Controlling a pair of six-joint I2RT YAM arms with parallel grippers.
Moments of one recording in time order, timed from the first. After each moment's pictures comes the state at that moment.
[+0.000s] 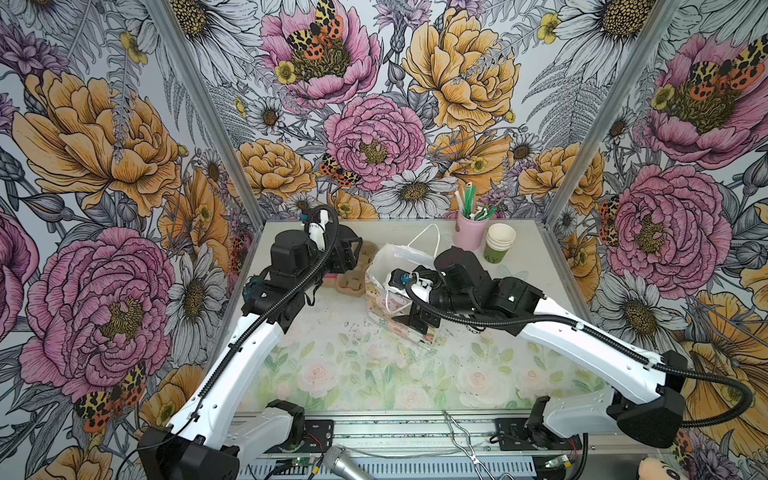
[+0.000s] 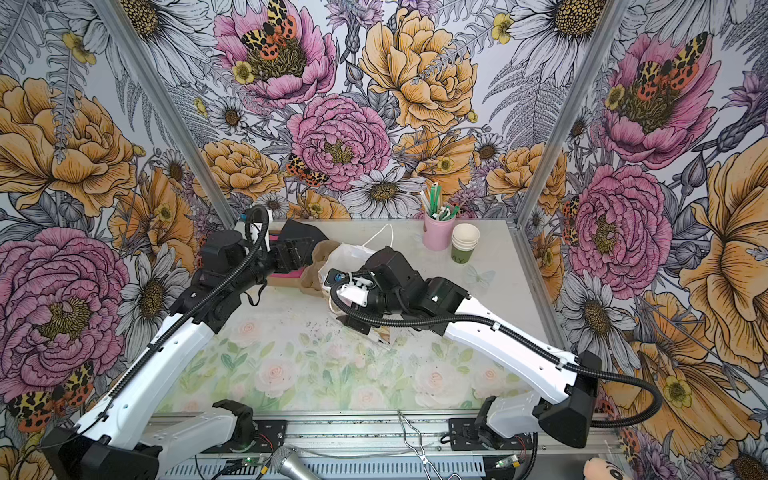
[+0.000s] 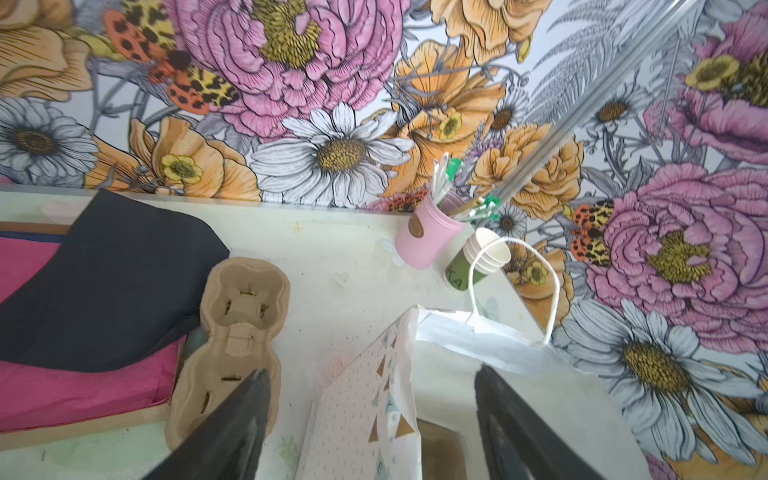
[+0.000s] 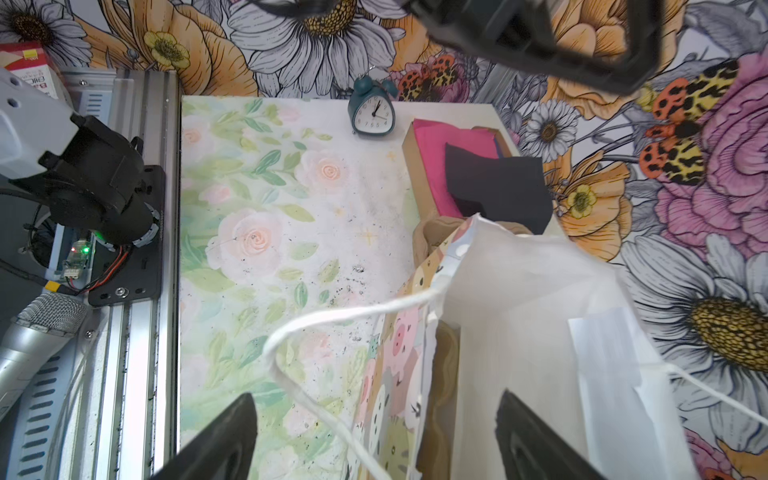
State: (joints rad) left arm -0.30 1.13 1.14 -0.31 0.25 -0.38; right arm 0.92 1.31 1.41 -0.68 -0.16 -0.41
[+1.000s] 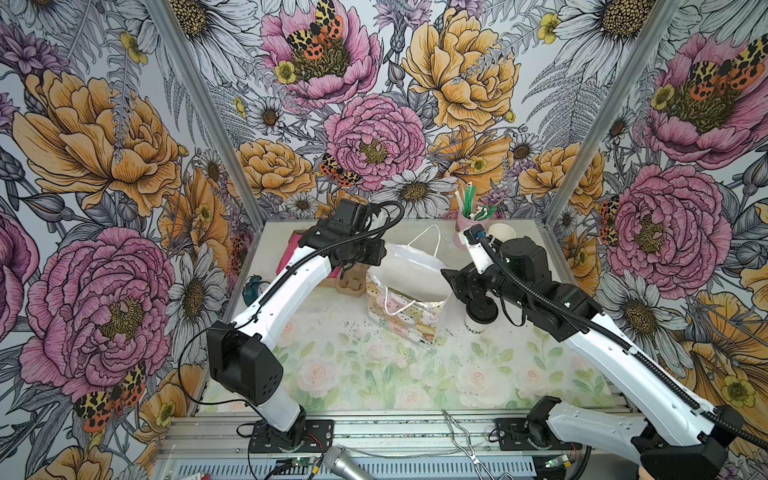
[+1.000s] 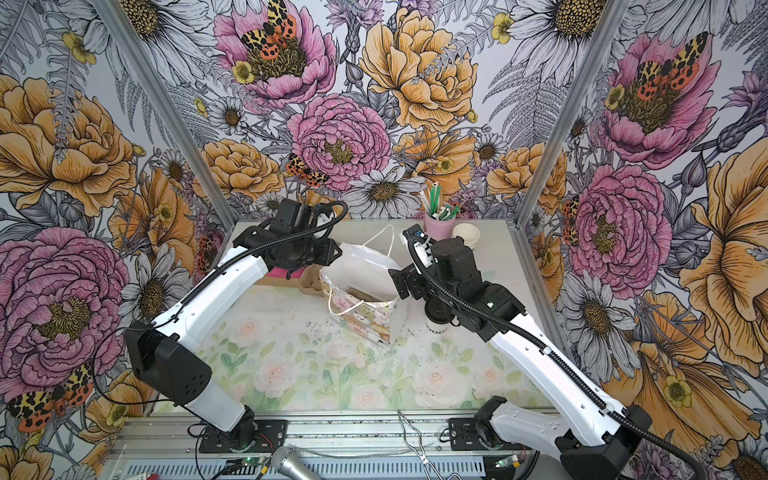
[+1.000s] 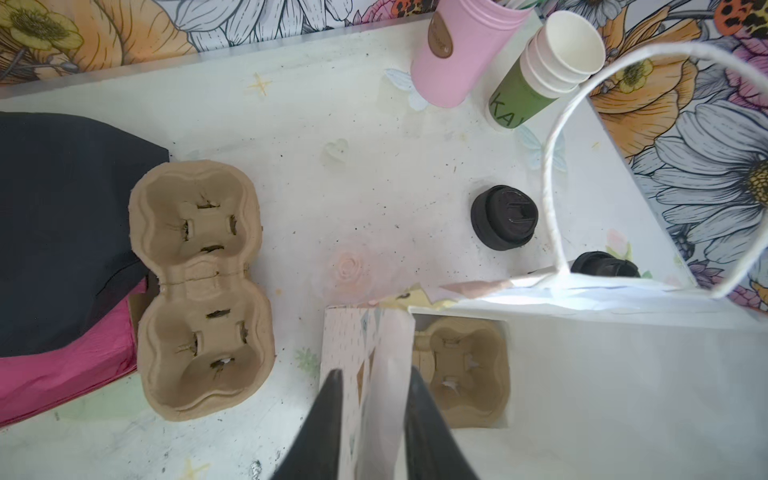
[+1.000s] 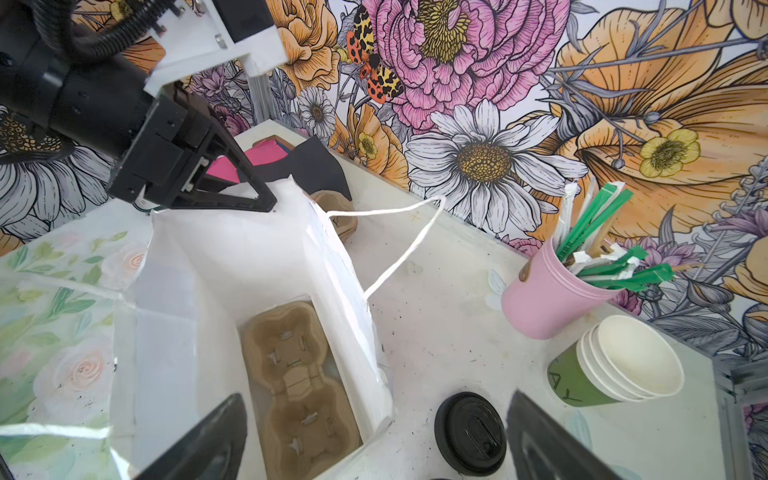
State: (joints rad) left arm -0.46 1.62 1.64 -0.85 0.15 -0.14; right arm 0.63 1.11 1.24 -0.60 0.05 -0.07
